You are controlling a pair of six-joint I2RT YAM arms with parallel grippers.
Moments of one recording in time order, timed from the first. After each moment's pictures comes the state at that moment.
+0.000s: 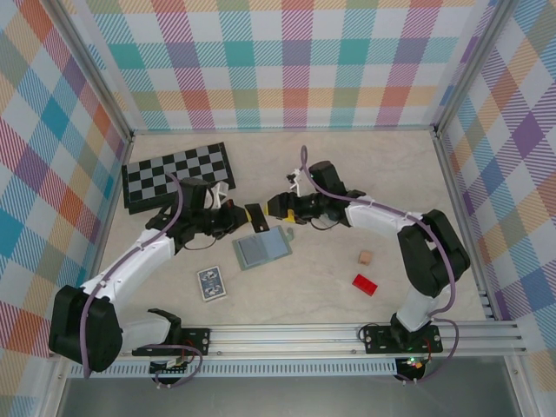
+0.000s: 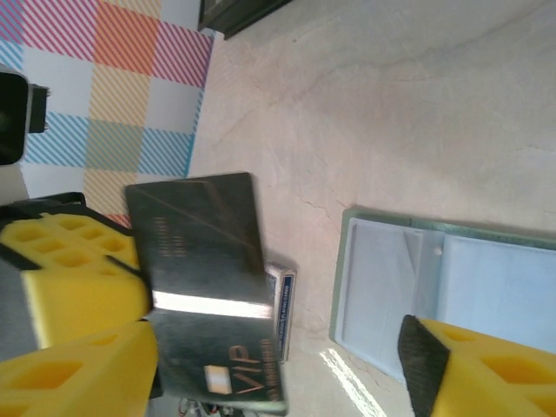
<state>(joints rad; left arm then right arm) -0.35 1.21 0.82 -0.32 0.59 -0.83 0.57 1.72 1.07 -0.02 -0.81 0.72</state>
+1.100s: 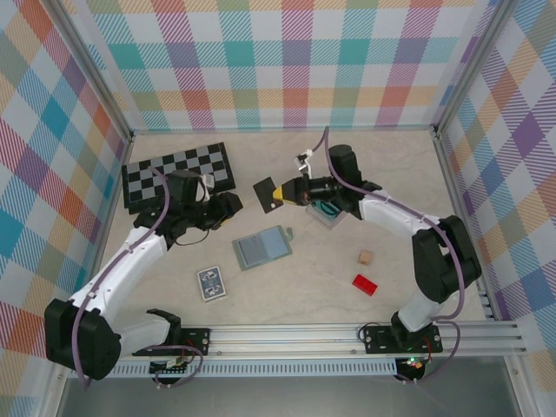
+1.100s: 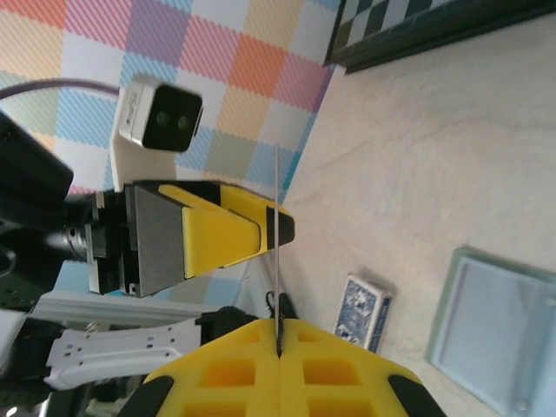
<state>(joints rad) -0.32 1.15 0.93 -0.54 0.39 -0.85 0.48 1.64 1.13 0.05 -1.00 0.77</state>
